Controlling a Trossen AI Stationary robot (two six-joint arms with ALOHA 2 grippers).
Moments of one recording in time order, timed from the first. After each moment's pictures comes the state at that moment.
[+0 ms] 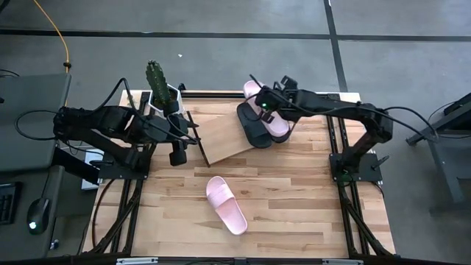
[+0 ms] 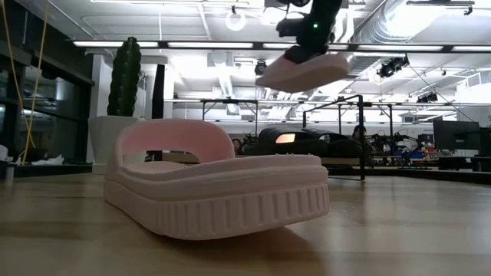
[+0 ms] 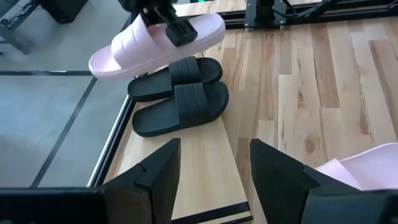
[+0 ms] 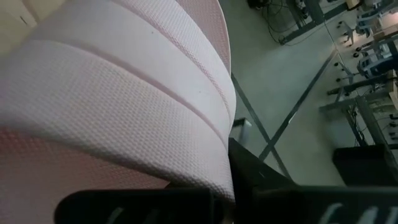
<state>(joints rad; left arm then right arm) -0.11 1.19 1.49 -1.02 -0.49 -0.08 -0.27 1.62 1.50 -0.89 0.76 -0.02</state>
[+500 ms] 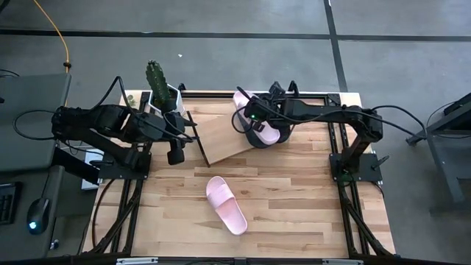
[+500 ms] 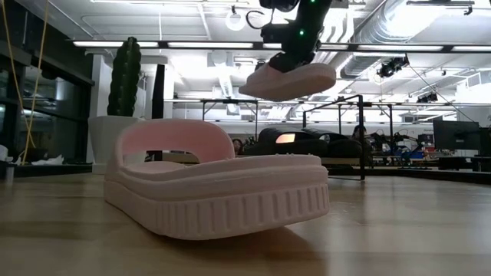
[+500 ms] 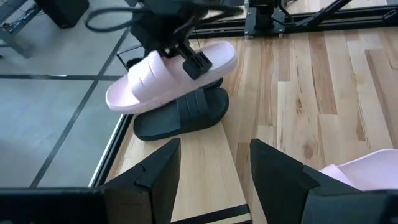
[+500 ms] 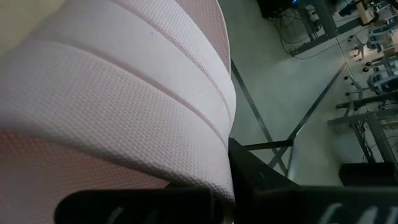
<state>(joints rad) -0.11 1.16 1.49 -1.01 -0.49 -0.08 -0.19 1.72 1.52 -0.83 0.76 0.00</state>
